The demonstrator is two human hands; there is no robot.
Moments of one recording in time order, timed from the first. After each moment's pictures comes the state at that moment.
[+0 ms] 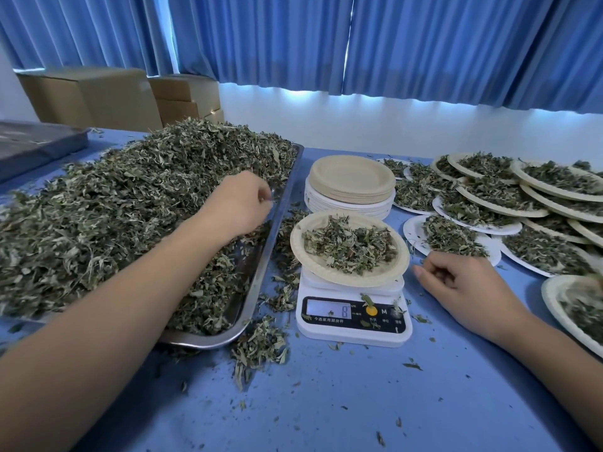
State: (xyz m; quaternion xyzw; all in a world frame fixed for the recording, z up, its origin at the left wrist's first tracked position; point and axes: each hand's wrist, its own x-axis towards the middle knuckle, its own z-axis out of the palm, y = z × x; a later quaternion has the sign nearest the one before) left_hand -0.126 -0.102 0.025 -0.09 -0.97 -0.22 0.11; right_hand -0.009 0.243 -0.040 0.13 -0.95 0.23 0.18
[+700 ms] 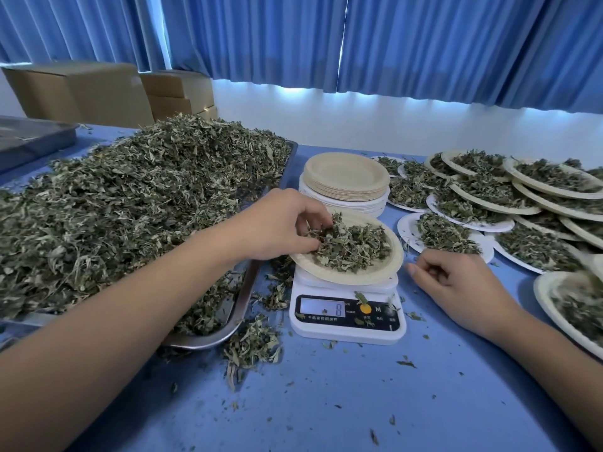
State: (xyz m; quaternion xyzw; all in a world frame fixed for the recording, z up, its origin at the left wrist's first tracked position) left_hand -0.092 -0.065 0.024 -0.35 -0.89 -0.27 0.03; right_hand -0.010 0.243 -0.040 0.13 -0.95 0.23 0.17
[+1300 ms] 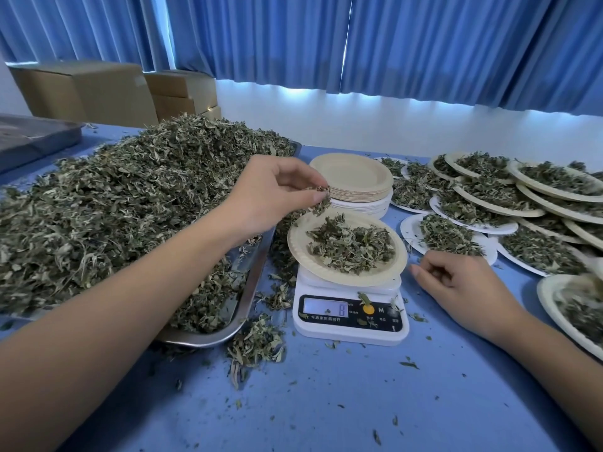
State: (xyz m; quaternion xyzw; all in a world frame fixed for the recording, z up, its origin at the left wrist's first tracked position) left_hand -0.088 -0.069 0.040 -0.25 -0.78 -0.57 0.09; right_hand -0.009 0.244 -0.040 0.12 -0.95 0.23 0.17
